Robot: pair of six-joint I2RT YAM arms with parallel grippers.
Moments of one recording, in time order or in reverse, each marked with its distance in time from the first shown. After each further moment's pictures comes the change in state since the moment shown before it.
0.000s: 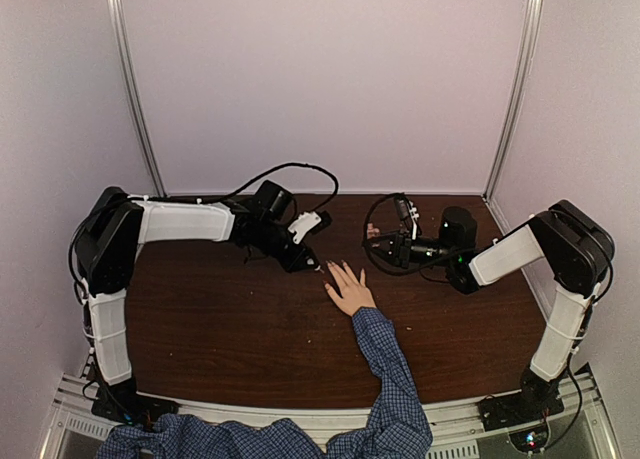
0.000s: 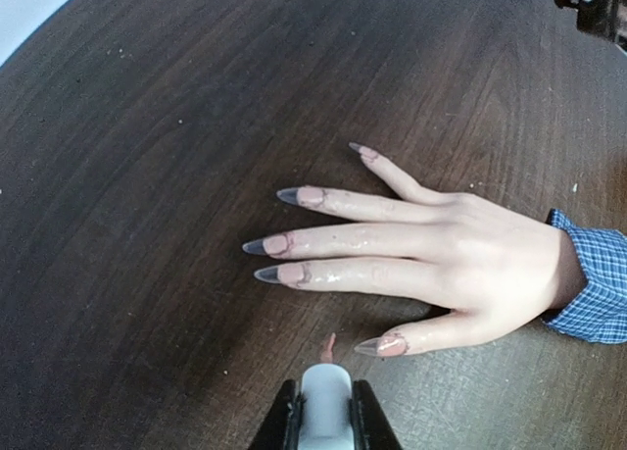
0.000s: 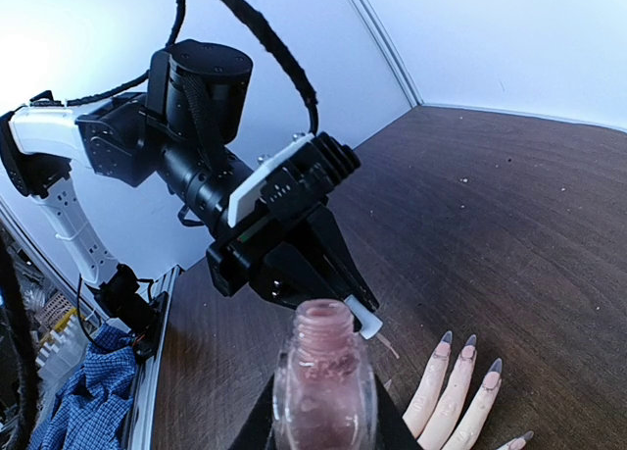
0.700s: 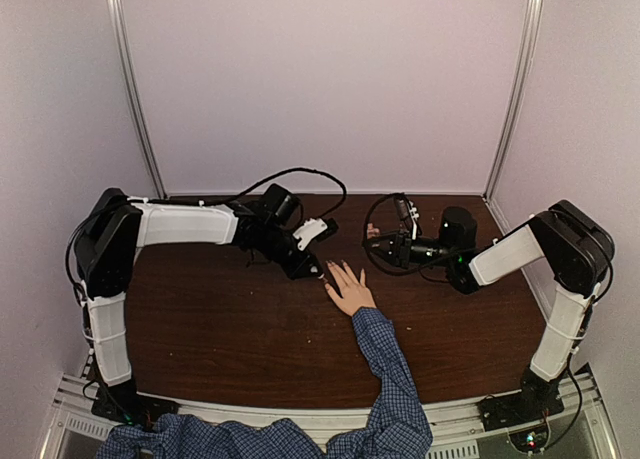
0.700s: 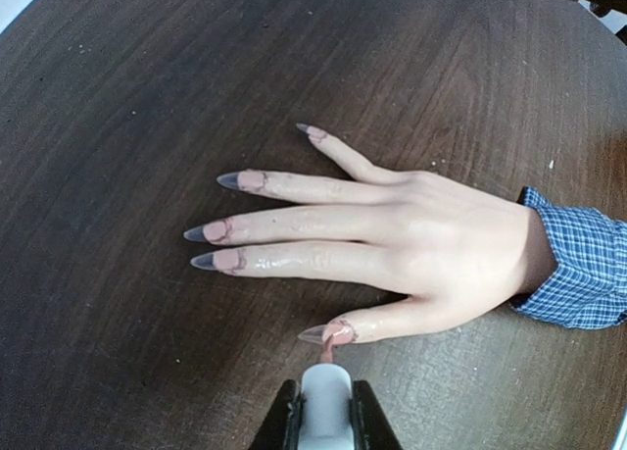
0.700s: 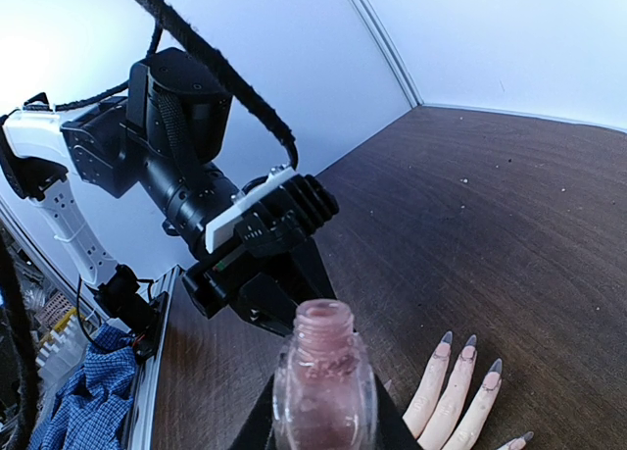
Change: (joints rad) left arm -0.048 -0.022 0.001 -0.058 -0.007 0.001; right arm 0.000 0.000 0.000 0.001 0.000 0.000
